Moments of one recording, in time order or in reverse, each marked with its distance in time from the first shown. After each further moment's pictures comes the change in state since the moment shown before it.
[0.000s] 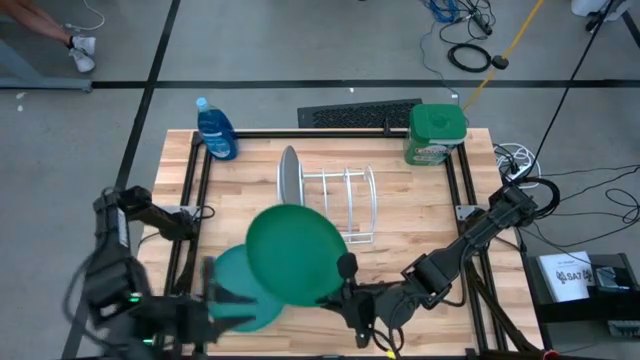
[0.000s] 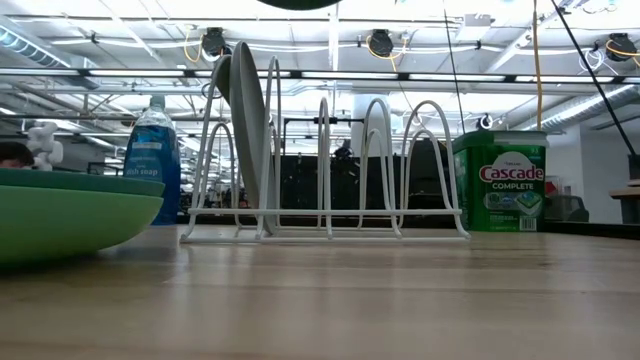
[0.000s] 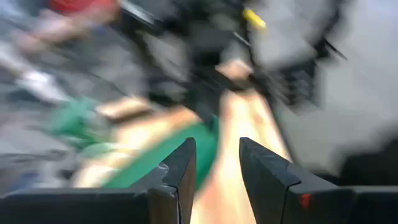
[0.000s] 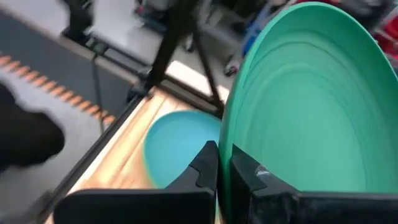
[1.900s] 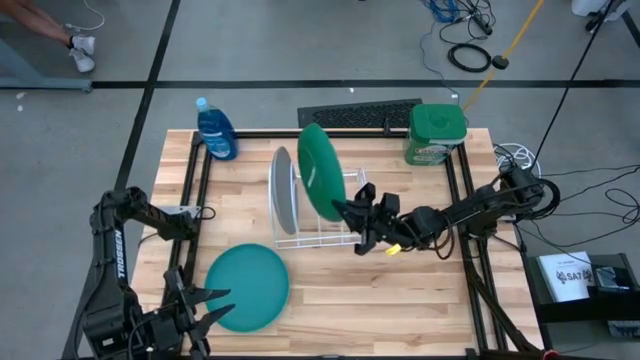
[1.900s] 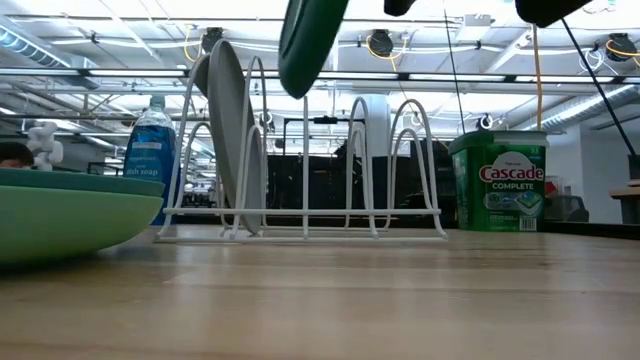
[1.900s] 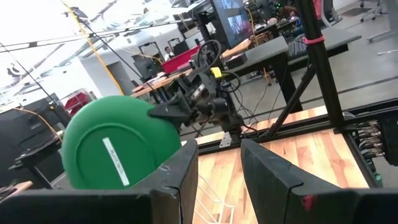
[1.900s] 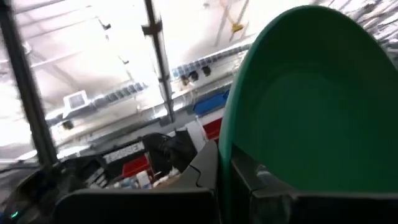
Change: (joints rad) left arm -0.191 -0.019 -0.369 -0.128 -0.565 -0.481; right arm -0.330 -0.134 -0.763 1.633 0.020 0.408
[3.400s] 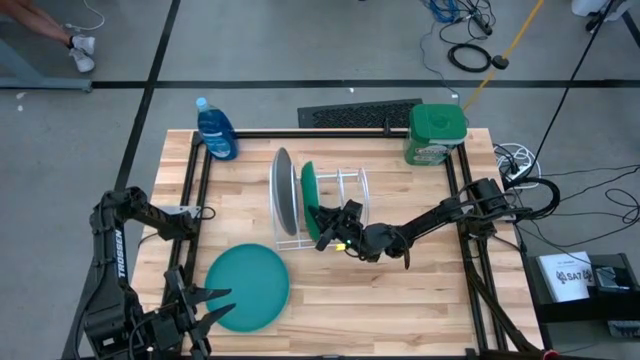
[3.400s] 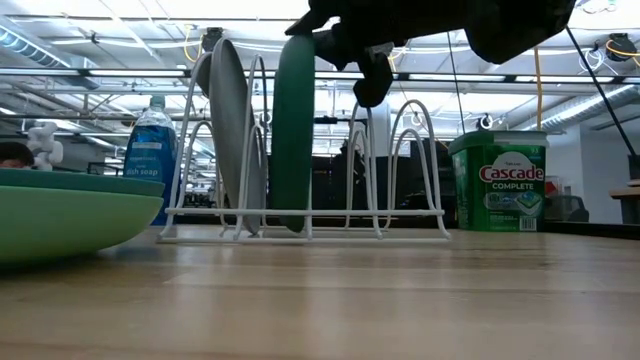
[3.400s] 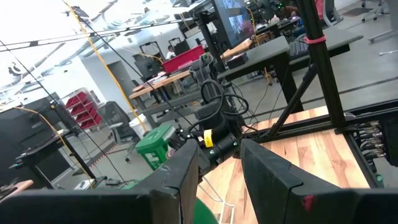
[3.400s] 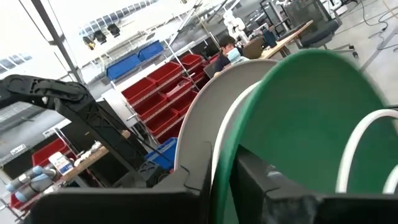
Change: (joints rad) left arm 0.002 0.000 0.000 0.001 0.000 -0.002; right arm -0.031 0.279 0.149 -0.265 0.309 0.319
